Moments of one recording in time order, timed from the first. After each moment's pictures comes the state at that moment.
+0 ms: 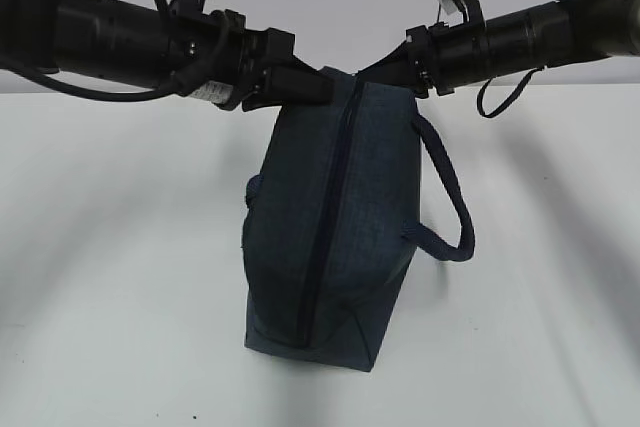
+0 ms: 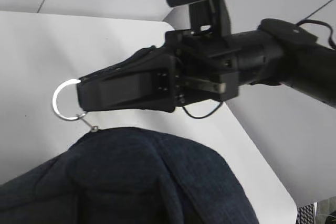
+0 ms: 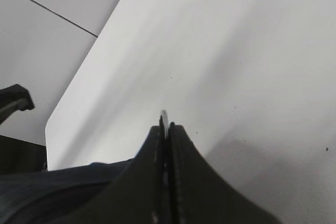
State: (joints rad) left arm -0.36 1.83 -1.27 -1.44 0.83 1.17; right arm 0.01 2.30 -1.80 1.35 1.16 -1.09
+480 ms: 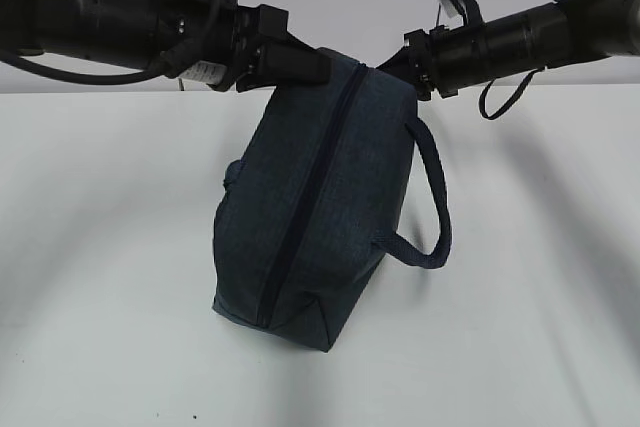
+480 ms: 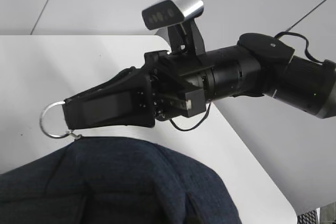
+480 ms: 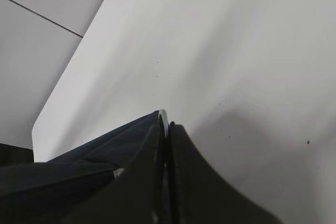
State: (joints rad) left arm -0.36 1.79 -1.28 -1.44 0.82 1.18; right arm 0.01 2.30 -1.80 1.31 1.12 -1.07
